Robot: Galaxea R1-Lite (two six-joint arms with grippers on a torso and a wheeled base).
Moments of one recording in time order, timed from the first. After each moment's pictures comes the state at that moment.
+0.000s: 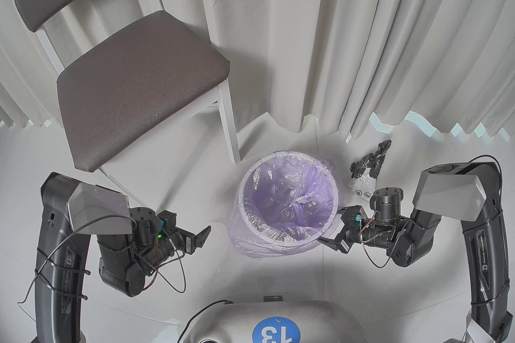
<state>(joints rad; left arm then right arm) -0.26 2.53 -0.60 -1.55 -0.11 0.09 0.29 2.52 -0.82 -1.17 0.36 -0.55</state>
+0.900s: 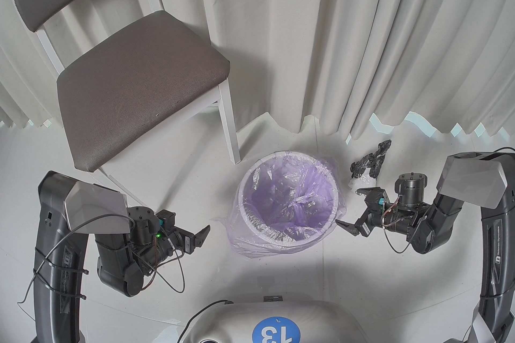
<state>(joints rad) -0.25 2.51 -0.58 -1.55 -0.11 0.09 0.17 2.45 -0.83 -1.17 0.37 -0.58</state>
